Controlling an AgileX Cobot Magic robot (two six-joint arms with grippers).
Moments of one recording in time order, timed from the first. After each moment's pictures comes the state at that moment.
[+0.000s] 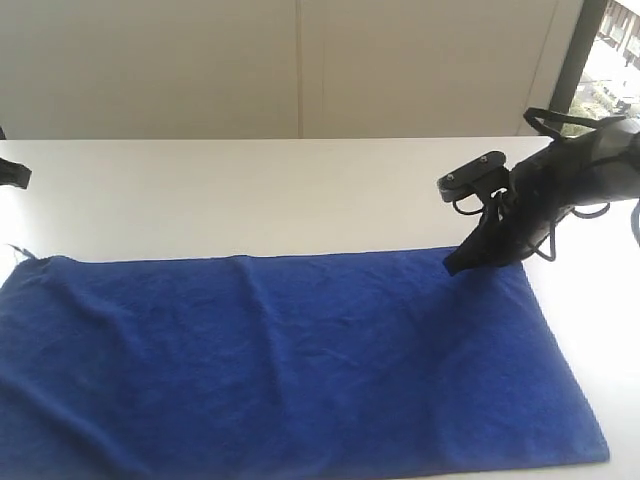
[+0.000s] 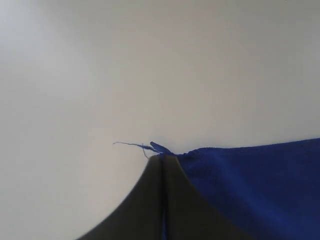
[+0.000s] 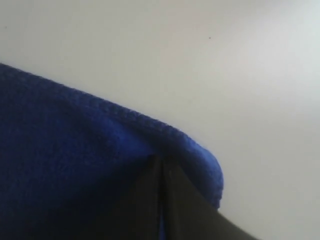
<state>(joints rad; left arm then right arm) 0.09 1.69 -1.19 -0.18 0.51 0.37 0.04 2.08 -1.25 -0.40 0.38 0.06</state>
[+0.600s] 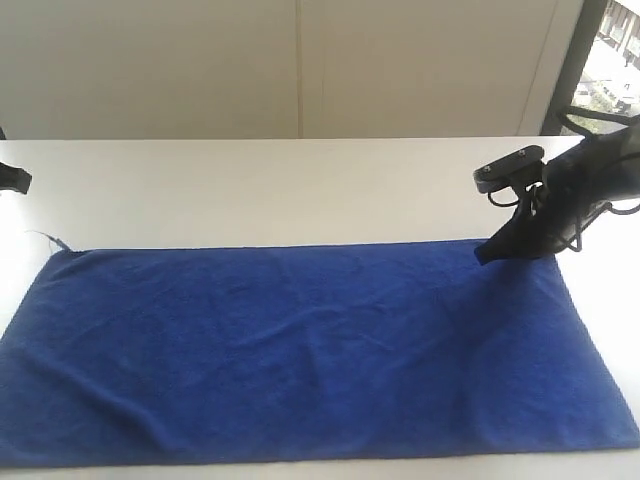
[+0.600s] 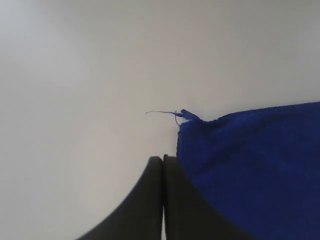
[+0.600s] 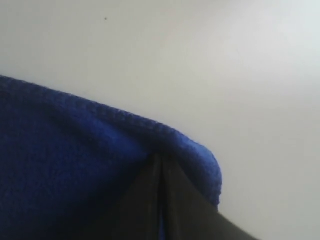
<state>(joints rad) 0.09 1.68 -1.19 -0.18 0.56 0.37 -0.06 2.11 -1.28 -0.49 0.37 0.14</state>
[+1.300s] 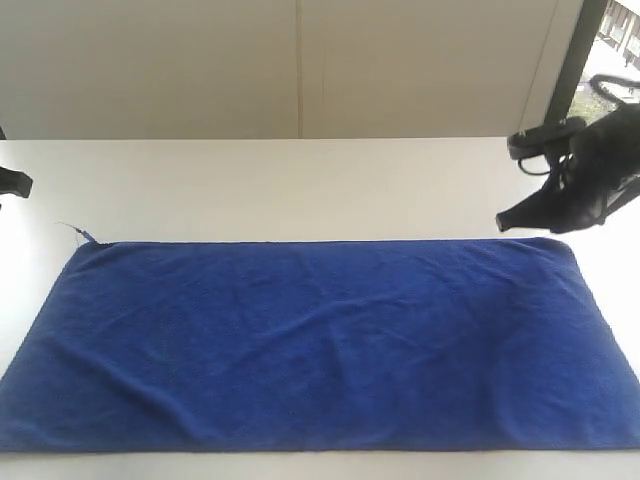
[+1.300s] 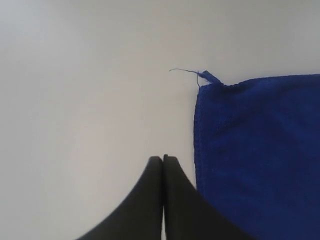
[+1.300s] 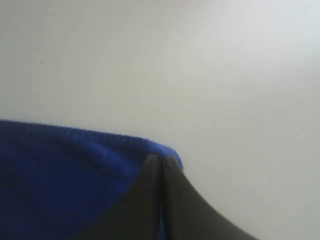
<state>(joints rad) 0.09 1.68 -1.19 -0.18 0.62 0.32 -0.09 1.99 -1.29 -0.51 0.43 0.29</state>
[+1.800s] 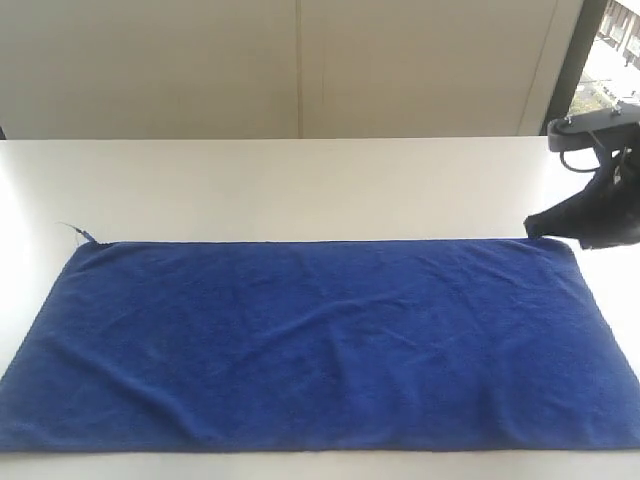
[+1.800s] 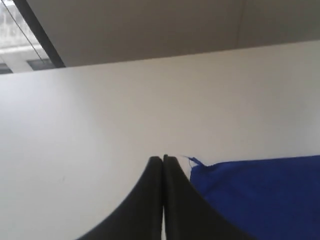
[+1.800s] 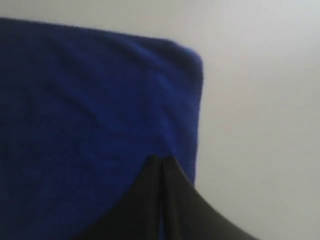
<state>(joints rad) 0.09 1.11 -1.09 -0.19 0.59 0.31 -0.10 1.67 -1.03 -0.25 0.51 0.11</state>
